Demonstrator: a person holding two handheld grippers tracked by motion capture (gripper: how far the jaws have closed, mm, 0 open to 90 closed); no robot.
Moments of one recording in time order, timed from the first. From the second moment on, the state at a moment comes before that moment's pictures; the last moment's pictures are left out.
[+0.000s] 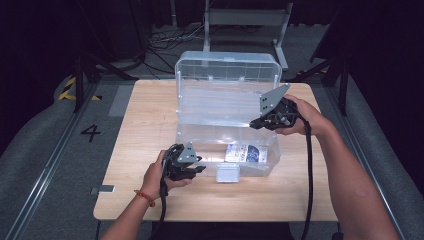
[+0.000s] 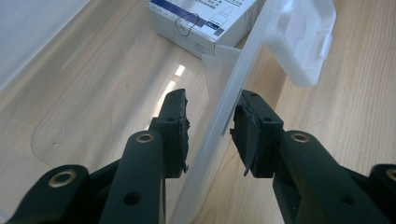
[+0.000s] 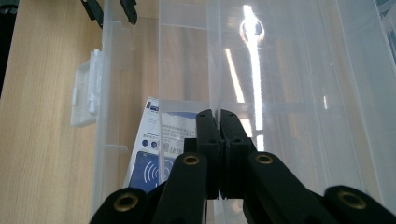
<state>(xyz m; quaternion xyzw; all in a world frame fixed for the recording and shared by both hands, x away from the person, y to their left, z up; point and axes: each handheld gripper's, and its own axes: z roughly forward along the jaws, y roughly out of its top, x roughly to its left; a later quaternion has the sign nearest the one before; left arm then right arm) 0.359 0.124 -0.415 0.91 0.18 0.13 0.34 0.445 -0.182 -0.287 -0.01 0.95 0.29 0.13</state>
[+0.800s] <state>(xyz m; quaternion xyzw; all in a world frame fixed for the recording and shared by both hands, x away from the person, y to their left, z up) 0.358 0.122 -0.414 0.92 0.16 0.14 0.33 0.427 -0.185 -0.297 -0.02 0.95 0.29 0.14</state>
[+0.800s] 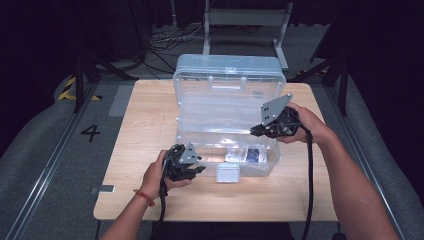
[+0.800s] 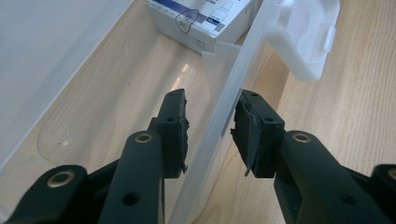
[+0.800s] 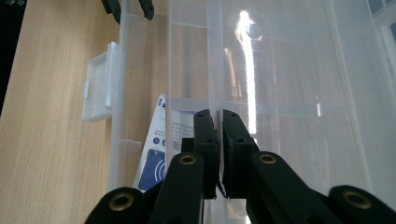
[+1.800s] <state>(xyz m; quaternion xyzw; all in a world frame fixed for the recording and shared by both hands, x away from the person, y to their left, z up) 0.350 0.134 -0.383 0.90 0.17 0.15 0.38 0.422 -0.191 -0.303 -0.03 0.94 0.31 0.15</state>
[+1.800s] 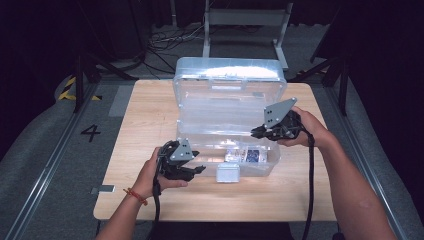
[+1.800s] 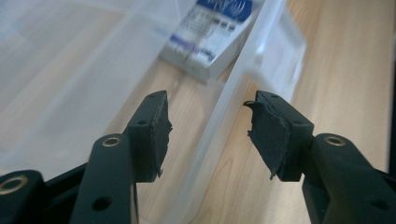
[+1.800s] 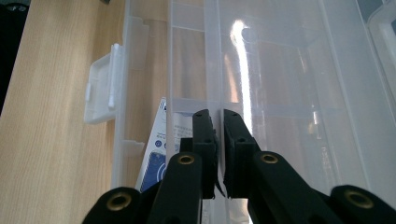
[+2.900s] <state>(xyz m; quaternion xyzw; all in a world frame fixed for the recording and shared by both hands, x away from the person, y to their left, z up) 0.379 0.201 -0.306 0.81 0.27 0.21 0.48 0.419 -0.190 -0.305 -0.03 0.94 0.31 0.16</state>
